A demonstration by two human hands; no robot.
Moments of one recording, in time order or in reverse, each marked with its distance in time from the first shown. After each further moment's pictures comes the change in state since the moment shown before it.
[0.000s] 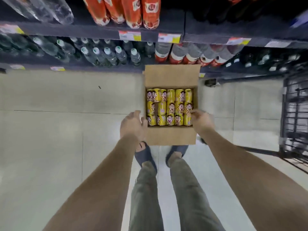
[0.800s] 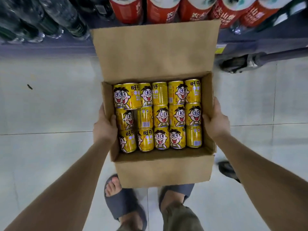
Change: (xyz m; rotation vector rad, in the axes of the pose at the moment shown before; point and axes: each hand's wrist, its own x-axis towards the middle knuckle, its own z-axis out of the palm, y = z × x) left_hand 0.298 -0.076 0.279 -0.208 0.130 -0.221; right_hand 0.305 0.167 0.178 0.044 0.082 0.066
